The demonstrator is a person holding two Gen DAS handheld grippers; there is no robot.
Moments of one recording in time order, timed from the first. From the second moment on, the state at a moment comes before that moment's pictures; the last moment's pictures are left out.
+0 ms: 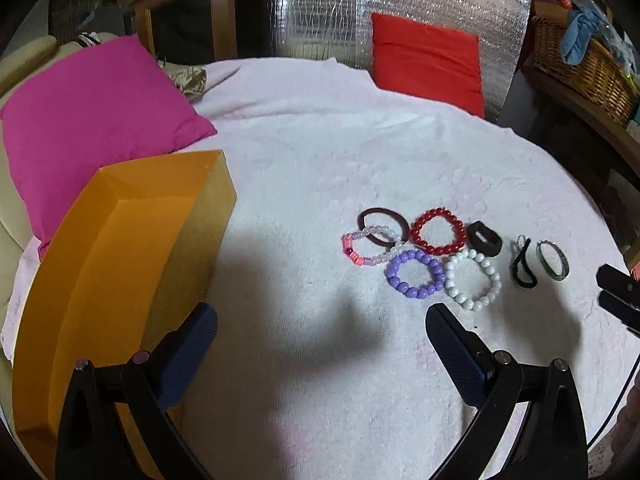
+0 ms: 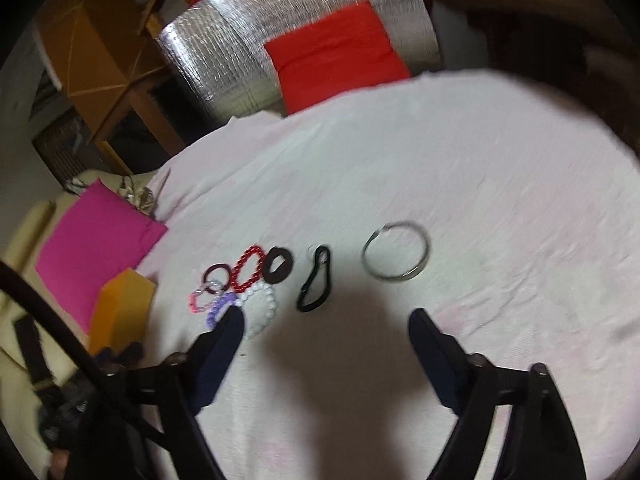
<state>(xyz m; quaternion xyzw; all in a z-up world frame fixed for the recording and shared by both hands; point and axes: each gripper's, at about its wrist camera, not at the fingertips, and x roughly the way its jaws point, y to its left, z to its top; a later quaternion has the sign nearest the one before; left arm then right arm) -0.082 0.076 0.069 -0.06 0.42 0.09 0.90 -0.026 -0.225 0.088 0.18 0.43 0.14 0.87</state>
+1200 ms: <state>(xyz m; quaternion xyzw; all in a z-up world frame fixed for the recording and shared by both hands) 0.006 0.083 0.023 -0.15 0.45 0.05 0.88 0.049 -0.204 0.028 0.24 0.46 0.16 0.84</state>
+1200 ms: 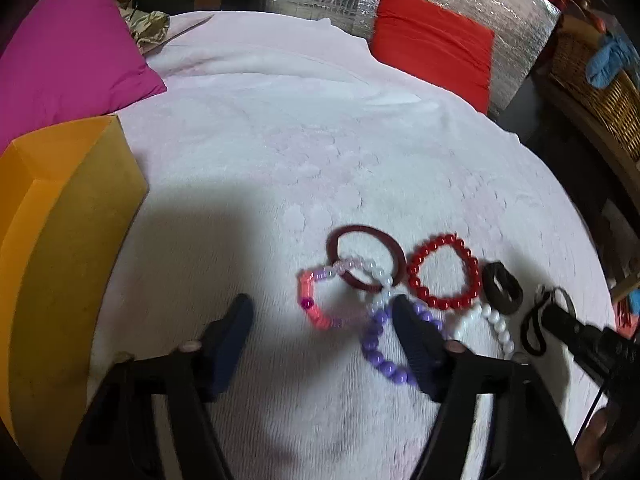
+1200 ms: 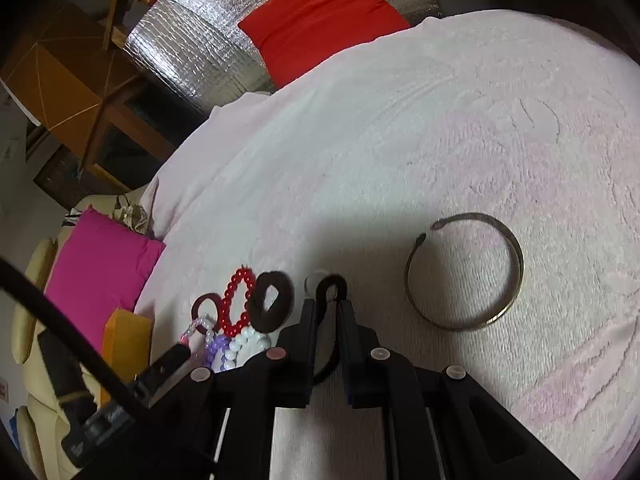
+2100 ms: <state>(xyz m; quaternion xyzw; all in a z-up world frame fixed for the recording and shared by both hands) -0.037 0.074 0.062 -0.09 0.41 0.02 0.91 0.023 -0.191 0.066 0.22 0.42 0.19 0.86</state>
